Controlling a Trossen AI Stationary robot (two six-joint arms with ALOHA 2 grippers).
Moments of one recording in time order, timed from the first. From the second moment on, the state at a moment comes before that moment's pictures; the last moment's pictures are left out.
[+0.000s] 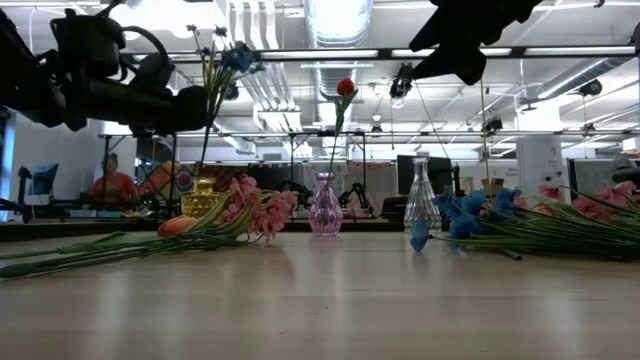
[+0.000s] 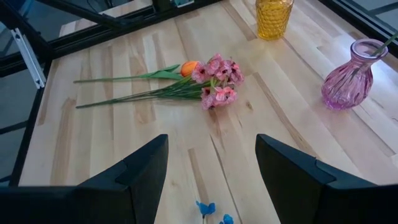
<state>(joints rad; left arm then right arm) 0.40 1.12 0.12 1.13 -0.58 0.14 0.07 1.13 0.87 -0.30 0.13 0.36</state>
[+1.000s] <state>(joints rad) 0.41 1.31 0.12 1.26 -0.60 0.07 0.07 1.13 0.86 -0.30 0.13 0.36</state>
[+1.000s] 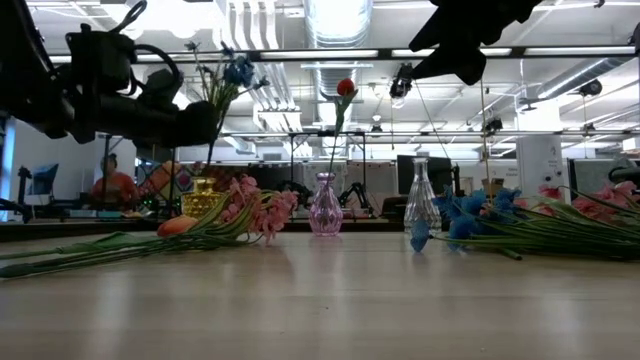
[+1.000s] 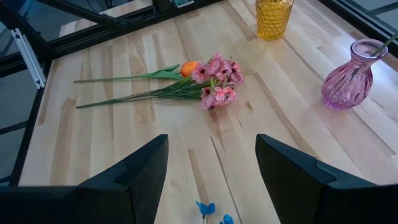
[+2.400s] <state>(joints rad) 0.29 1.27 0.10 1.16 -0.70 0.07 0.07 1.13 0.86 -0.30 0.13 0.36</state>
